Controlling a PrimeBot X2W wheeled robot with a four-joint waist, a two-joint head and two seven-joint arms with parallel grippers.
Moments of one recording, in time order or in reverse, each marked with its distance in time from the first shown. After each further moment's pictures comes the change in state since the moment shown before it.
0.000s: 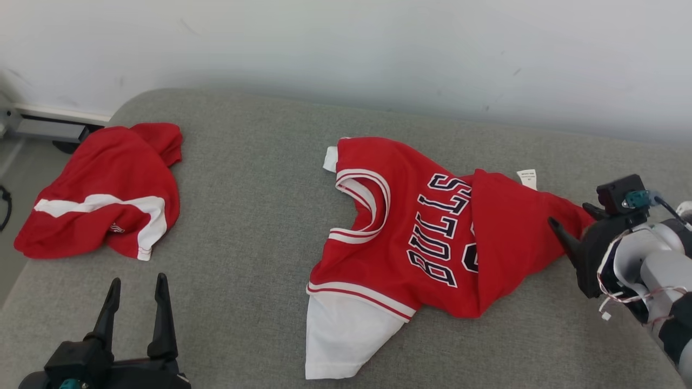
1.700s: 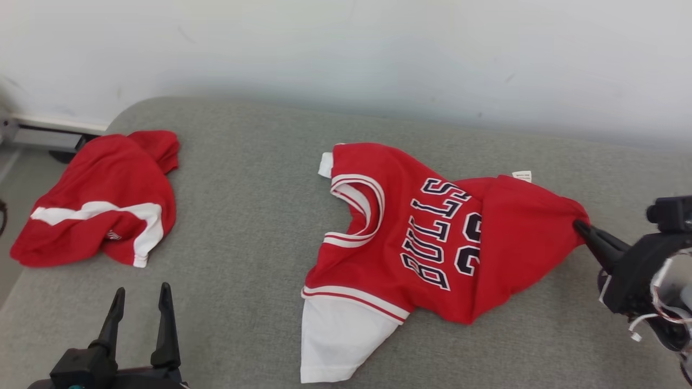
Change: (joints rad) left arm 0.013 -0.035 0.035 0.027 0.038 -0.042 0.000; right arm 0.129 -0.183 0.070 -0.300 0.503 0.000 -0.046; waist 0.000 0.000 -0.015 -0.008
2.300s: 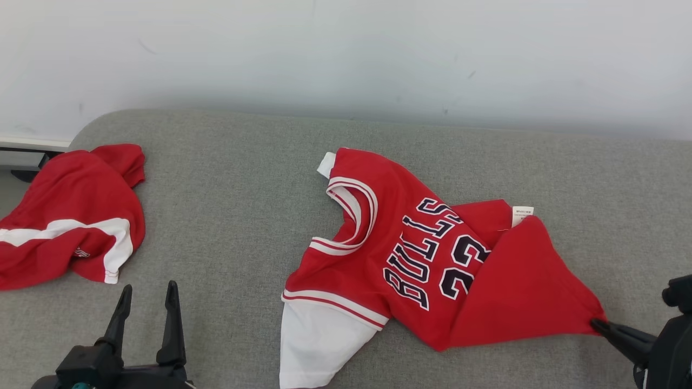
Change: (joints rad) left arm -0.006 -0.002 -0.014 0.002 0.000 -0.006 0.000; right arm 0.297 -0.278 0.009 -0.378 0.085 -0.001 0.149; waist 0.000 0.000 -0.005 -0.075
